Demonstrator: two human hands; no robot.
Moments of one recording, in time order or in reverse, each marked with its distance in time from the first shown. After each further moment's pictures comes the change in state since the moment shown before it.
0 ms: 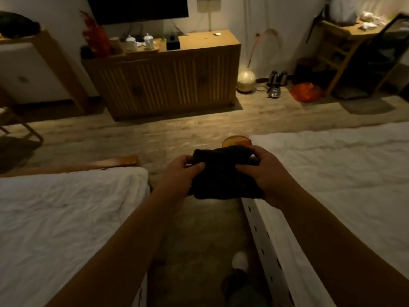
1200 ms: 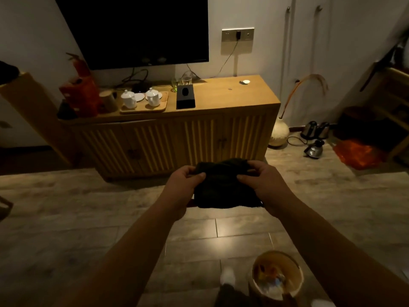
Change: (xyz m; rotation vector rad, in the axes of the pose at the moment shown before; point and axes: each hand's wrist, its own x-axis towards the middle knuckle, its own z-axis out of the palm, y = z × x) left_hand 0.783 0.320 -0.115 -0.043 0.089 0.002; right_hand 0.842 -0.178 0.020 -0.163 0.057 0.024
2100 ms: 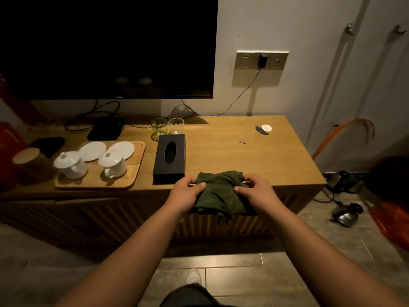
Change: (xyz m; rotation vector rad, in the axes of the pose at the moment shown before) left_hand 0.672 0.182 0.011 0.163 0.061 -0.022; right_hand 0.690 -0.087 -0.003 -0.225 -0.038 0.057
